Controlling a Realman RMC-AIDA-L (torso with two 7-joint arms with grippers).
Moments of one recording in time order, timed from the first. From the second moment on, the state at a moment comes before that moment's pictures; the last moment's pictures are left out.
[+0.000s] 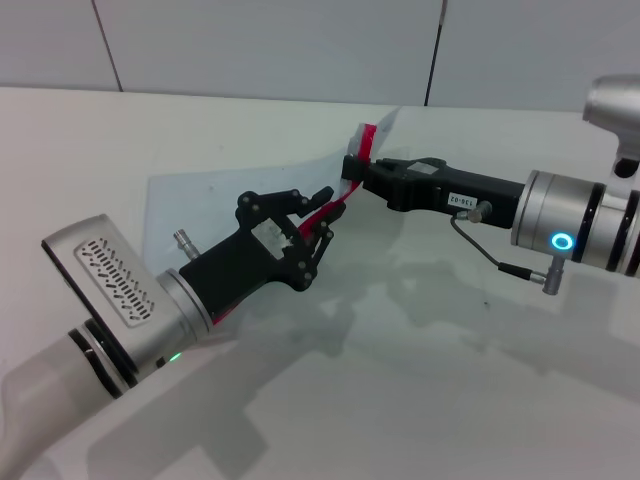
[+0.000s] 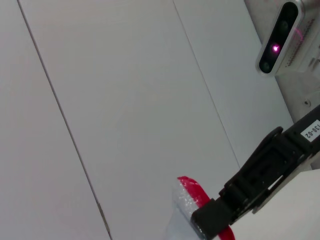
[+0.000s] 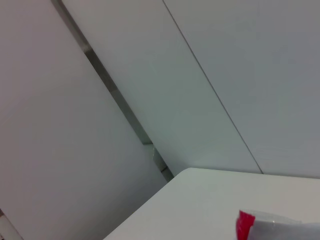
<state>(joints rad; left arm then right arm) -0.60 -2.04 0.17 -0.23 1.83 1.32 0.06 0.91 2.03 -0.33 0.00 -2.04 -1.22 1.33</state>
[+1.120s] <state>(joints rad) -0.60 -2.04 0.17 -0.24 1.83 1.28 0.05 0.80 2.03 -0.24 -0.09 -1.98 -1.21 1.33</state>
